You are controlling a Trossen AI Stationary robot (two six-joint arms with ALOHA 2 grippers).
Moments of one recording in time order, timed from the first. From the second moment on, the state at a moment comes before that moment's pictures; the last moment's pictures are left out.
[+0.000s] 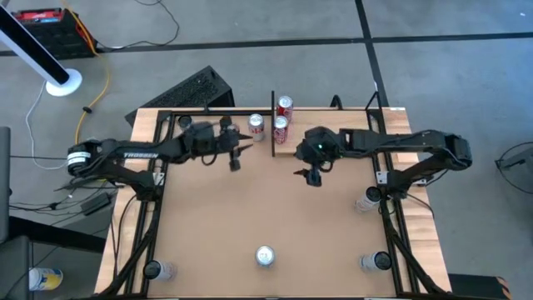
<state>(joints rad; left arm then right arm) 0.36 1.30 0.68 0.40 -0.03 0.32 -0.14 1.34 1.03 -0.47 -0.04 -0.12</state>
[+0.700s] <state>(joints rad) 0.49 1.75 0.95 0.55 0.08 0.18 -0.11 1.21 0.69 0.04 0.03 -0.14</state>
